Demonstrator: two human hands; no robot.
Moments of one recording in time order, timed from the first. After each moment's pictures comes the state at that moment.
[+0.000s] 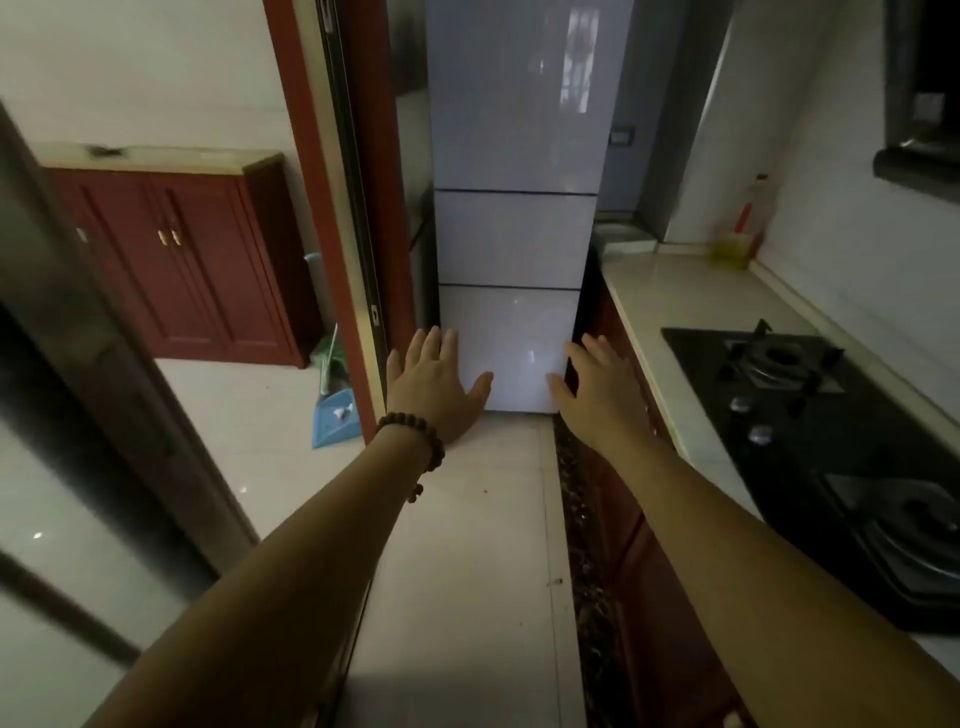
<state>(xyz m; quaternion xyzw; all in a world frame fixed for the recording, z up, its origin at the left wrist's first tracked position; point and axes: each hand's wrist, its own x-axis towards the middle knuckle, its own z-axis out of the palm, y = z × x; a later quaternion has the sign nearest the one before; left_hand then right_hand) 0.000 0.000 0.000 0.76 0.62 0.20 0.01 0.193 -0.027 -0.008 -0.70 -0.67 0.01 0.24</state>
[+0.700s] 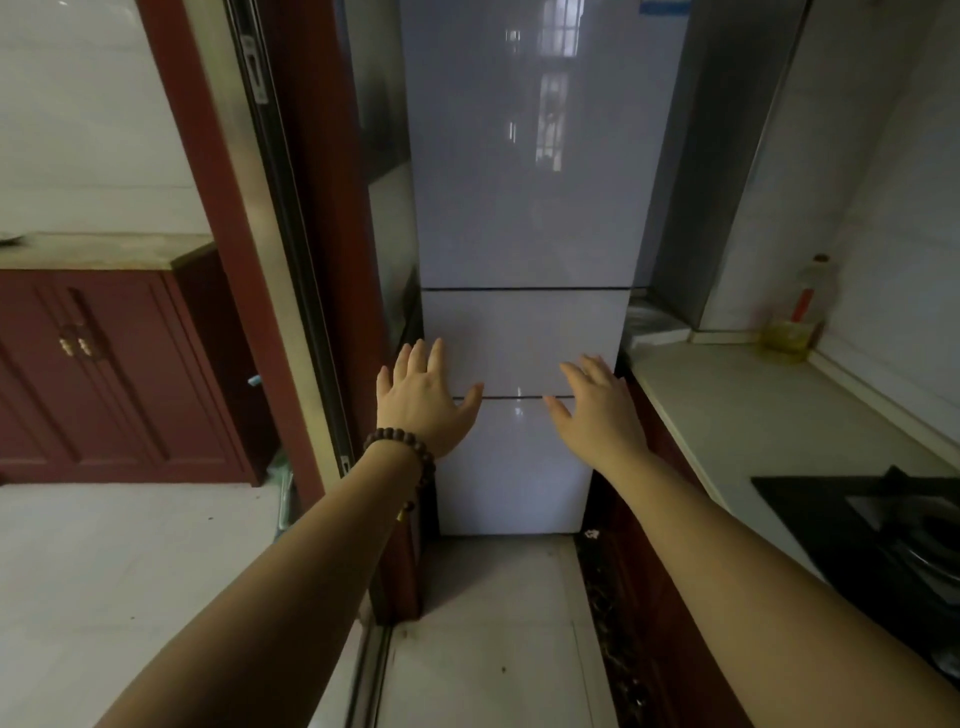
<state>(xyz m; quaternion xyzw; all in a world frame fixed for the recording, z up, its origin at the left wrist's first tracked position) -0.003 0.461 0.045 0.76 0.60 0.23 0.01 0.198 0.420 0.028 -0.71 -0.65 -0.02 0.26</state>
